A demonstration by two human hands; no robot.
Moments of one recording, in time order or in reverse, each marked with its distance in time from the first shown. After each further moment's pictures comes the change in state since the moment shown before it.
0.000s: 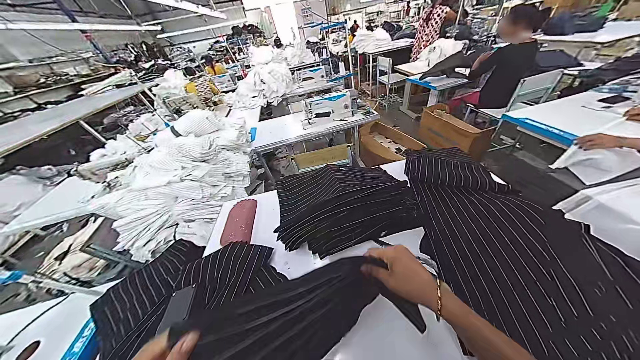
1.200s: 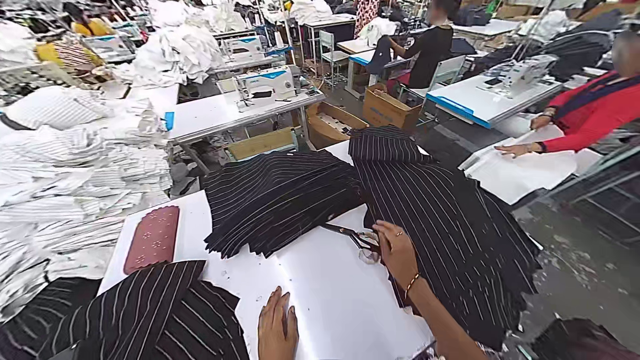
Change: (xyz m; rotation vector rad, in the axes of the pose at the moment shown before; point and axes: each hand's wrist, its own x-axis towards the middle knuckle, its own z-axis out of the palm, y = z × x) left_hand -0.154 -0.150 0.226 0.258 -0.506 0.025; right_hand -0.091 0.151 0.033 -0.378 0.724 0.317
